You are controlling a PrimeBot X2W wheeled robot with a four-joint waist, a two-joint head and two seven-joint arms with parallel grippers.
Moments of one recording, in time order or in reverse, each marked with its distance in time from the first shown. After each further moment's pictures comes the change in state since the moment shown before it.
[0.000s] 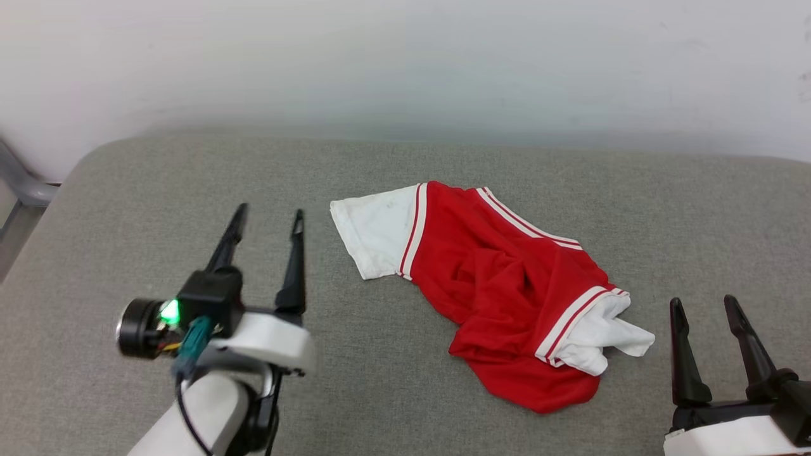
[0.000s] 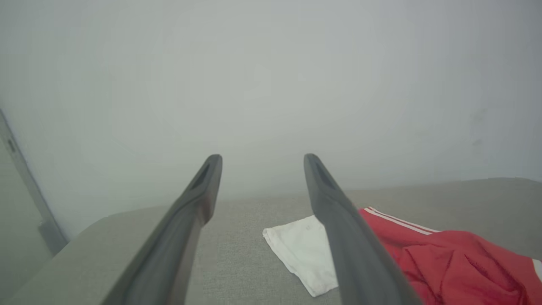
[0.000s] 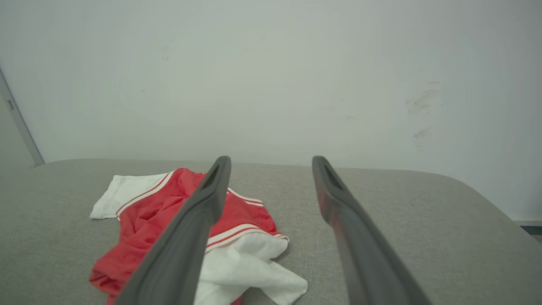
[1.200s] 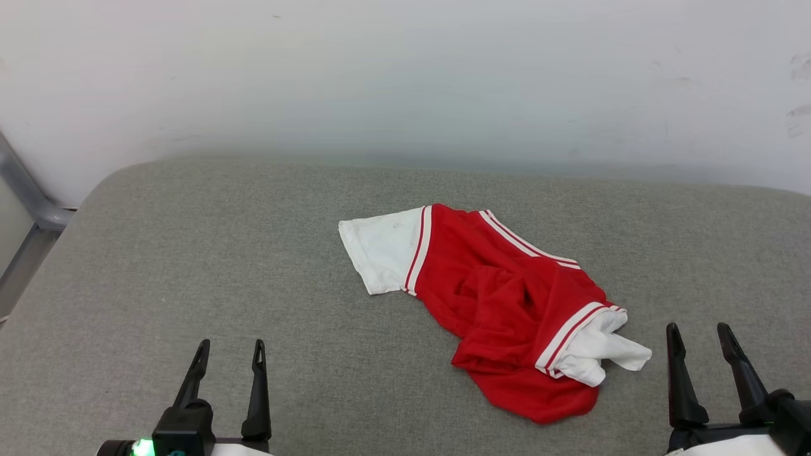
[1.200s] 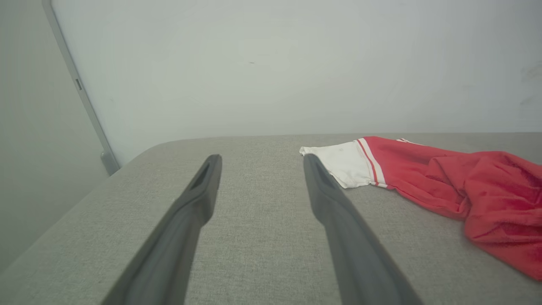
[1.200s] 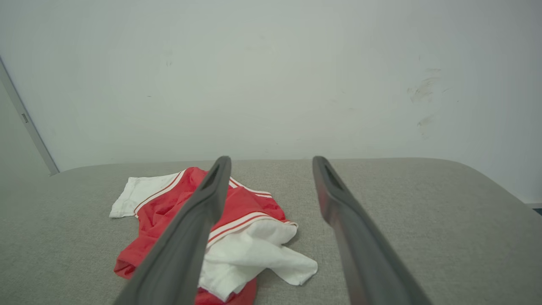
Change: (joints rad) left arm 0.513 -0.310 0.545 -0.061 0.448 -0.314 0.000; right arm 0.049 0.000 0.007 0.041 0.063 0.000 0.000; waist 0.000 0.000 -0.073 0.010
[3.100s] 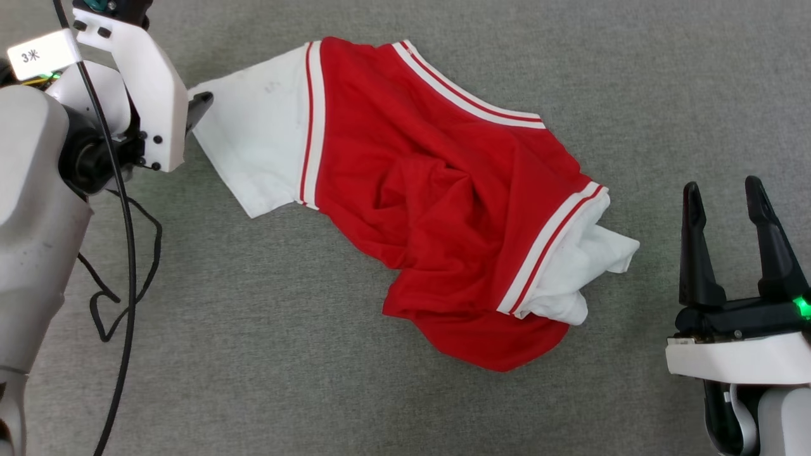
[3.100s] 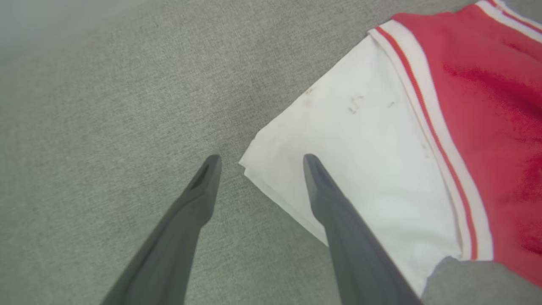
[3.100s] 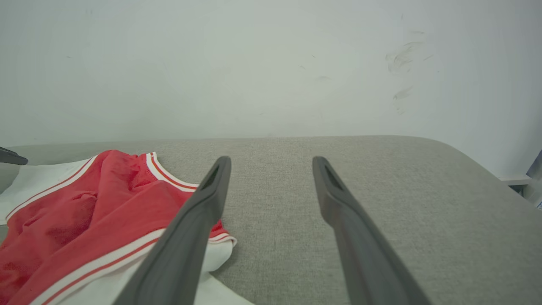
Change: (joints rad) left arm -1.186 0.431 -0.504 0.552 -0.637 -0.220 0.918; right arm -0.252 0.000 0.029 -0.137 -0.014 0.000 0.000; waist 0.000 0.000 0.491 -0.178
